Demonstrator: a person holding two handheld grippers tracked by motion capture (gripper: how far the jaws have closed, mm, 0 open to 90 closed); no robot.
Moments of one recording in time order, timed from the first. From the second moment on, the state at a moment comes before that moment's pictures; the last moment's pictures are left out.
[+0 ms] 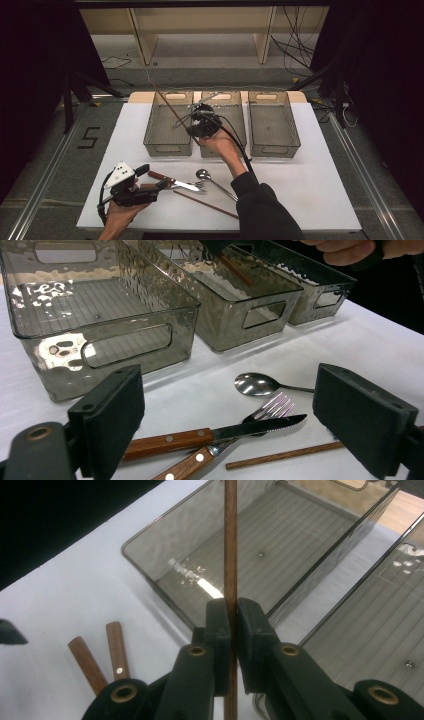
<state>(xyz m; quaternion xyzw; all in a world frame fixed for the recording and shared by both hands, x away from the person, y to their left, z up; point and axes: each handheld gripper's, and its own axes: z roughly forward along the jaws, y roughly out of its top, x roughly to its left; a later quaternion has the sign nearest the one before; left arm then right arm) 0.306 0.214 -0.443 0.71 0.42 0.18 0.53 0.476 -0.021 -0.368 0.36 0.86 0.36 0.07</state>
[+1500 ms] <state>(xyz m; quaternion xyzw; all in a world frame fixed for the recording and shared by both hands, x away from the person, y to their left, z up) 0.306 0.214 -0.442 0.71 0.42 0.18 0.54 0.512 0.017 -0.388 0.42 0.83 0.35 0.05</state>
